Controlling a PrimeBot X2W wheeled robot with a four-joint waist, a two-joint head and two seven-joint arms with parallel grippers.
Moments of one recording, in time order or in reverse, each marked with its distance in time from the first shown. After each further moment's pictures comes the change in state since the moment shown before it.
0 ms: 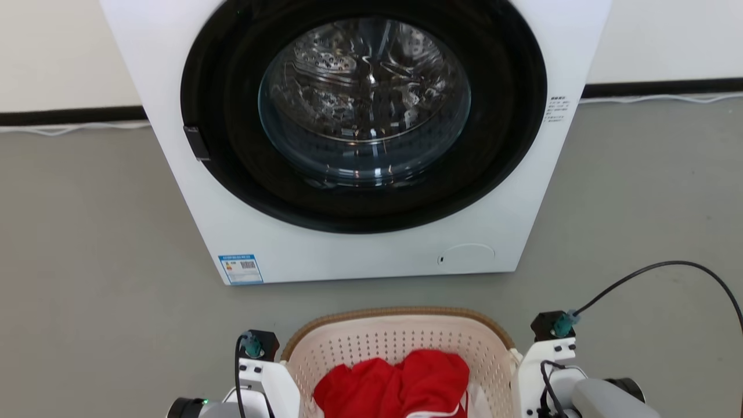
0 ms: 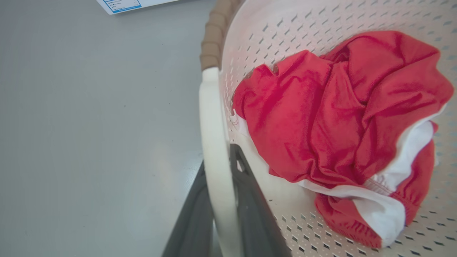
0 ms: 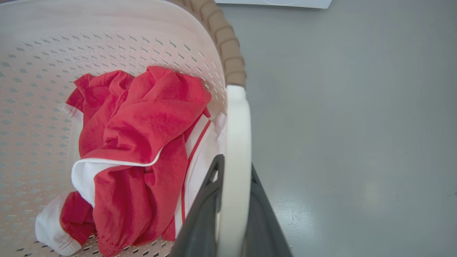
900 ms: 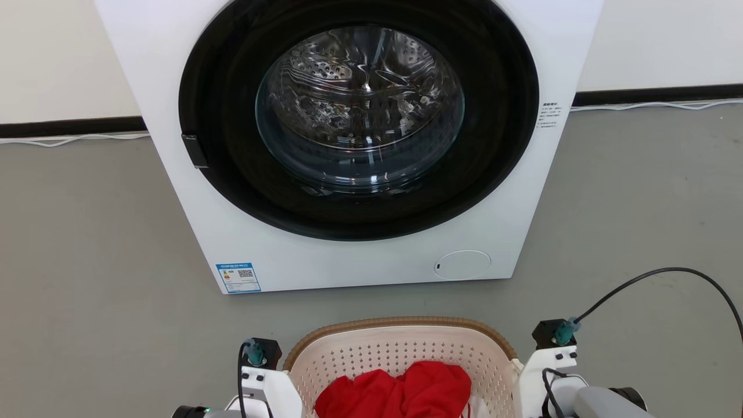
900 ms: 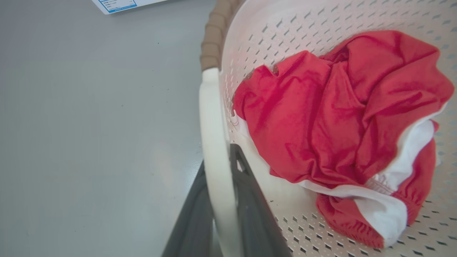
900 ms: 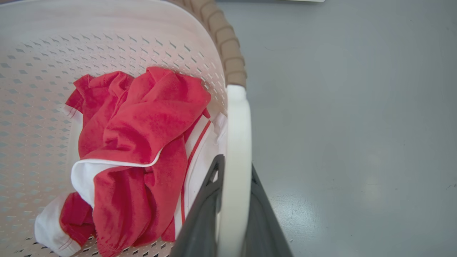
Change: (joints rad) left arm 0.026 -0.001 0.042 -0.014 0.051 0.000 0.019; right arm 0.025 0.000 -0.053 -0.006 -0.050 0.000 0.024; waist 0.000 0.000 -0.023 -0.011
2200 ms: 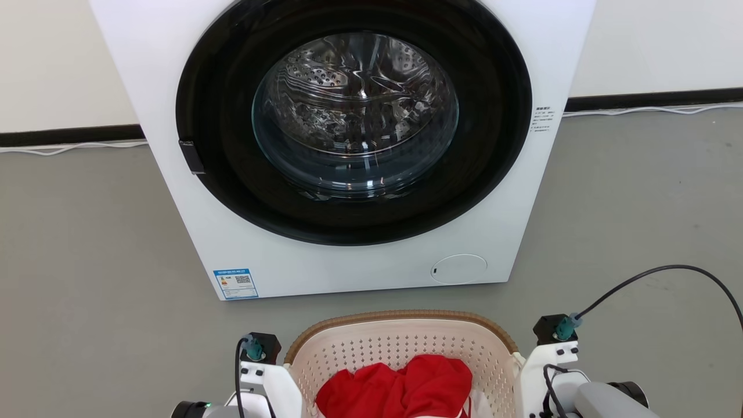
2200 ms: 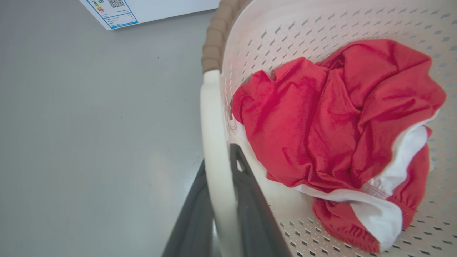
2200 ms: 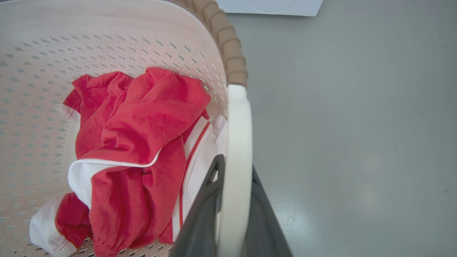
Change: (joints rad) left arm 0.009 0.002 0.097 -0.034 0.070 0.000 -0.006; right arm 0.007 -0.002 -0.092 -0.023 -0.096 0.000 0.002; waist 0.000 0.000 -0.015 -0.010
